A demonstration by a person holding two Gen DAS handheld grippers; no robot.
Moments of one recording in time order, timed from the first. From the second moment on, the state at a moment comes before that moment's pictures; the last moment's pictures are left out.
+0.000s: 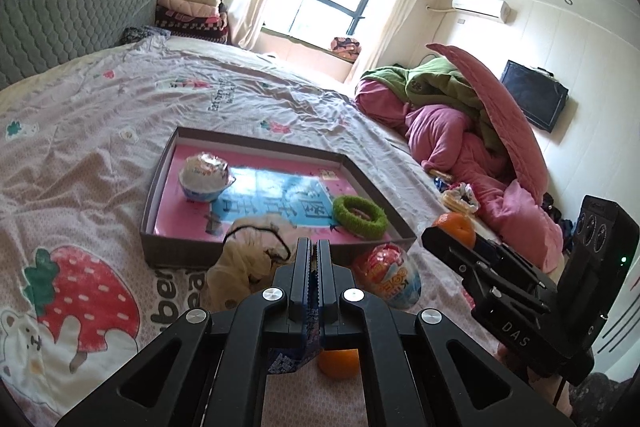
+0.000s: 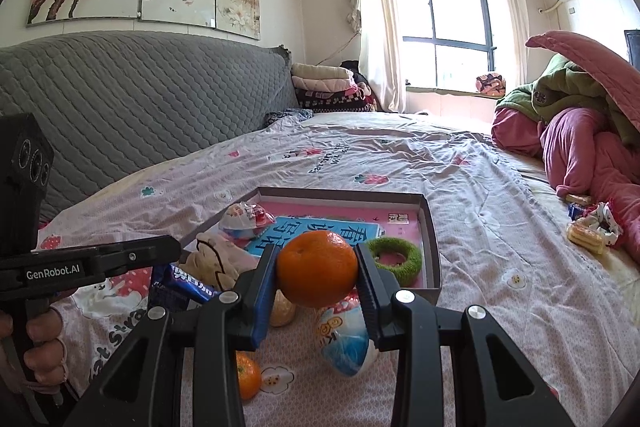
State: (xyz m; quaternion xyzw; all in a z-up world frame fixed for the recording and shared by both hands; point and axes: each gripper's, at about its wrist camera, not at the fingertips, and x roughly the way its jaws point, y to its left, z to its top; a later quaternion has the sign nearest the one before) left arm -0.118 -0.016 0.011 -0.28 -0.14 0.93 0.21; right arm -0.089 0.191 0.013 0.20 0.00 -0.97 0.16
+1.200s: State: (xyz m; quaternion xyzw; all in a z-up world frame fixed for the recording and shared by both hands) left arm -0.189 -0.025 0.042 -0.24 -0.14 0.94 0.18; right arm -0.149 0.185 0.031 0.18 0.01 -0.97 0.16
